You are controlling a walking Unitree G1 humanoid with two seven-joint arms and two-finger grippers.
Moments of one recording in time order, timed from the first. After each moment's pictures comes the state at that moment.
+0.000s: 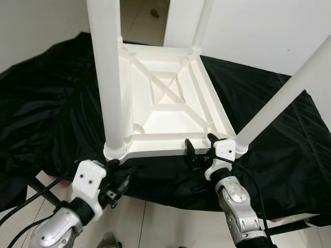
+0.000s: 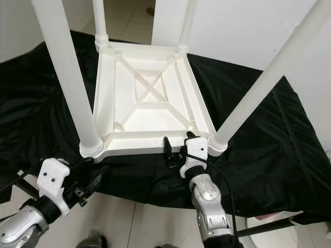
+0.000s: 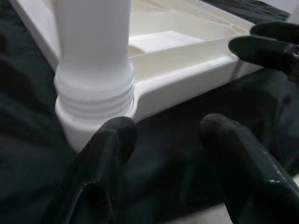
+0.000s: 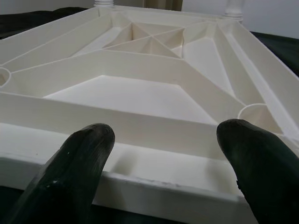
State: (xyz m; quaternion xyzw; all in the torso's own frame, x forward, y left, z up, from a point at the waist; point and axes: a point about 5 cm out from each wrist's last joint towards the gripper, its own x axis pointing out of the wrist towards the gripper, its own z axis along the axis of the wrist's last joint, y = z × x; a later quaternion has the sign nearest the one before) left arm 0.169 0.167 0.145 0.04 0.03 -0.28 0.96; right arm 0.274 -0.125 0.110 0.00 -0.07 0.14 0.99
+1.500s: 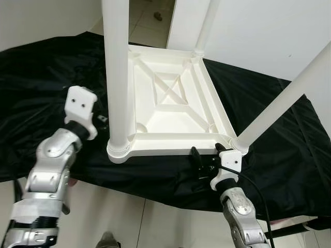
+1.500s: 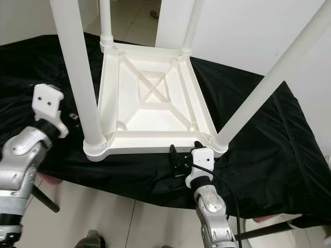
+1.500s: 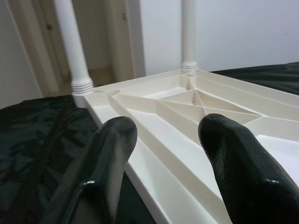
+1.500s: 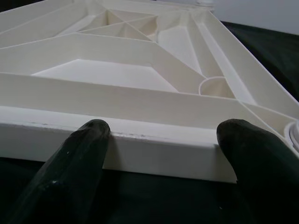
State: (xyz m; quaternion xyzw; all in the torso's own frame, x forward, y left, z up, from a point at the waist) left arm 0.310 0.167 0.206 0.11 -0.14 -0.23 0.96; right arm 0.256 -0.151 0.092 -0.01 -0.02 0.07 1.00
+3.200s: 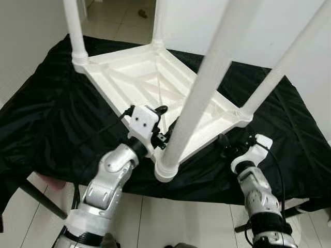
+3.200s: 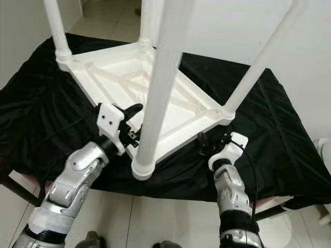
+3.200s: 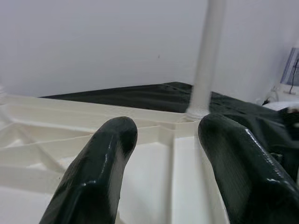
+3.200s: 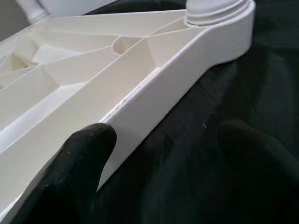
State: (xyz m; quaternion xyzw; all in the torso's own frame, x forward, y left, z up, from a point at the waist) left arm 0.278 0.054 0.195 0.01 -0.15 -0.39 0.91; right arm 0.326 -0.205 0.097 0.20 0.01 0.00 0.98
